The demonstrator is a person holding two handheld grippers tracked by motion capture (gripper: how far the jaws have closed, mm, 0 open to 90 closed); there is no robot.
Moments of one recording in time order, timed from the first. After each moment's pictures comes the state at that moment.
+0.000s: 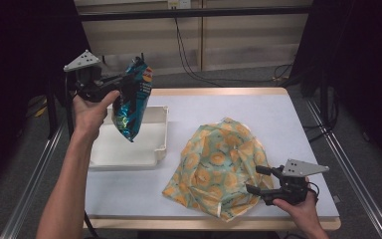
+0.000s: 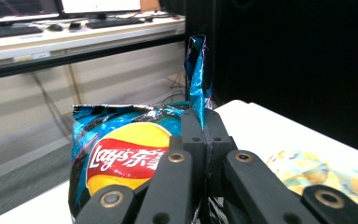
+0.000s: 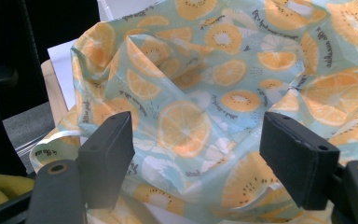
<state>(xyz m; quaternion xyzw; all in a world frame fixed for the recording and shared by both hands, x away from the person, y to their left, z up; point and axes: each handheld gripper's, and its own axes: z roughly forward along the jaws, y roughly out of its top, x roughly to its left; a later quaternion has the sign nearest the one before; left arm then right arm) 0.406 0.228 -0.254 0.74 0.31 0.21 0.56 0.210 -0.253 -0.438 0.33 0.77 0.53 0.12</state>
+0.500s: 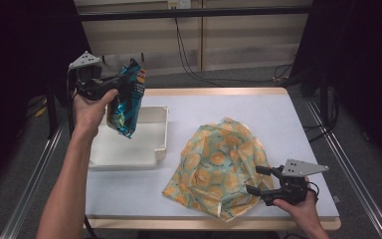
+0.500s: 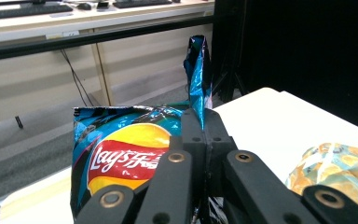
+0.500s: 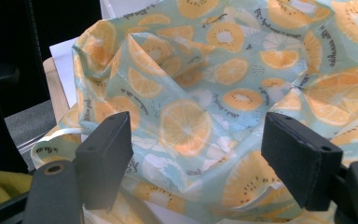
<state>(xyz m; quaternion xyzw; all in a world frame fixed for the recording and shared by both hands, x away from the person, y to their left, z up) 0.426 0.235 -0.268 0.74 0.36 0.23 0.53 0.210 -0.253 -0.439 0.33 0.77 0.53 0.12</state>
